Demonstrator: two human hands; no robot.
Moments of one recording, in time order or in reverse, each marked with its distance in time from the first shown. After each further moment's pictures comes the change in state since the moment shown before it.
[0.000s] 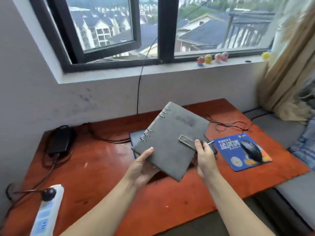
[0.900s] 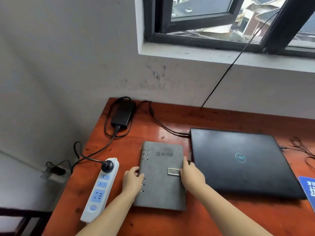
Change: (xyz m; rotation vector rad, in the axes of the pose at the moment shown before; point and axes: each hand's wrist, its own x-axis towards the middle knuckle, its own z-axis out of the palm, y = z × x) left_hand -0.043 0.044 -0.241 0.866 1.040 0.091; right_hand 0.013 0.182 0.169 -1.822 -0.654 -0.054
